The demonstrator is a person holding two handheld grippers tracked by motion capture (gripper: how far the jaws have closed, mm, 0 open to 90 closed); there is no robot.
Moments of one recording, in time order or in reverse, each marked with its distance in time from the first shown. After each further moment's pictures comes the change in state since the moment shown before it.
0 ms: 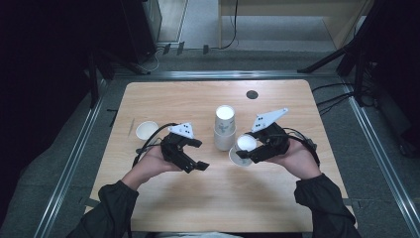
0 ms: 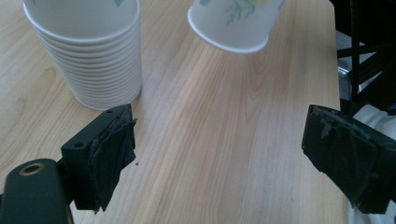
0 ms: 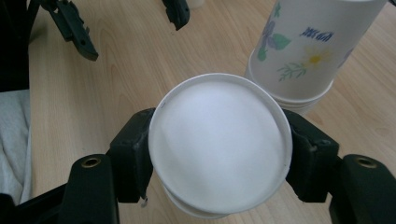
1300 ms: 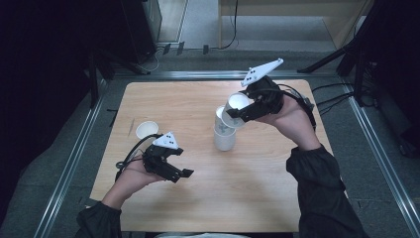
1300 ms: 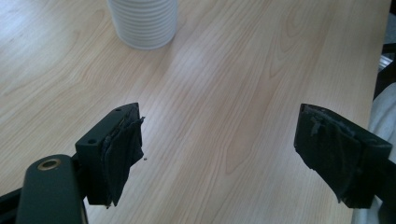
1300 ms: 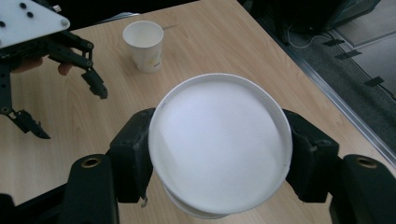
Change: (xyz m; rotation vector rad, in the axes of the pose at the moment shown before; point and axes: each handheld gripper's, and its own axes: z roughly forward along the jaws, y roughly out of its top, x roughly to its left) left arm -0.022 -0.030 -0.031 0.063 0.153 -0.076; right arm -0.027 0.101 -0.038 -0.043 -0.121 -0.040
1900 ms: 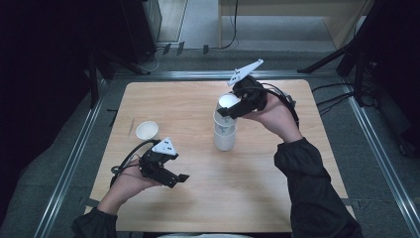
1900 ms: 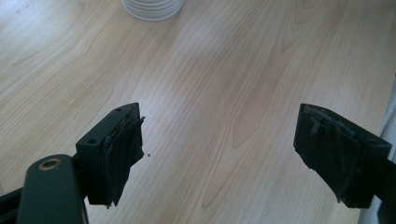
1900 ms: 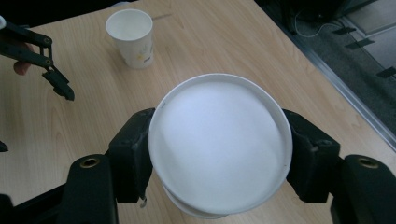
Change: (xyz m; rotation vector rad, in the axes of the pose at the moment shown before) left arm -0.007 -0.017 -0.003 0.061 0.060 -0.003; right arm -0.015 0.007 0.046 0.035 0.012 0.004
